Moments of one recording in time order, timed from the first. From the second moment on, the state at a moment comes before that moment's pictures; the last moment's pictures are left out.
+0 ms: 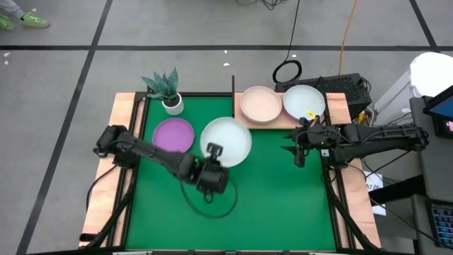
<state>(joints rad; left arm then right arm) -0.34 1.83 1.65 -1.06 -0.53 0.13 0.05 0.71 0.67 -0.65 0.24 0.13</state>
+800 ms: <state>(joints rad) 0.07 1.84 1.70 -0.38 -0.19 0.66 0.18 0.60 0.67 -0.73 0.27 0.32</state>
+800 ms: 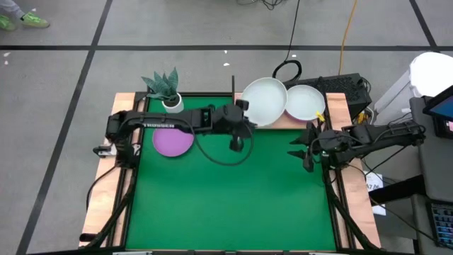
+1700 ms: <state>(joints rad) 0.27 2.08 1.70 -0.19 -0.04 0.61 0.23 0.59 0.67 -0.74 0.32 0.29</state>
